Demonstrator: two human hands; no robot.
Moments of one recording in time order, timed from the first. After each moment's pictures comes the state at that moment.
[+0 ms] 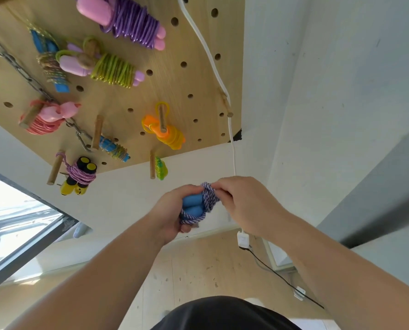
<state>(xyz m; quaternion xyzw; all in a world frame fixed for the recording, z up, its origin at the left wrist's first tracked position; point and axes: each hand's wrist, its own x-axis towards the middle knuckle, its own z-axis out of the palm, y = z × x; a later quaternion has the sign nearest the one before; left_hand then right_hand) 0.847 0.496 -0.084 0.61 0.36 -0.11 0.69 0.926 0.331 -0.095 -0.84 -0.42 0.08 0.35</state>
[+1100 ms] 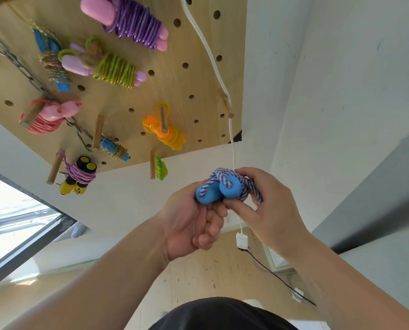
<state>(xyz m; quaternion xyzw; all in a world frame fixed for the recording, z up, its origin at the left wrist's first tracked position) 0.835 0.471 -0.049 0.50 0.24 -0.25 0.80 0.902 0.300 -0.087 -0.79 -0.32 -0.02 0.53</state>
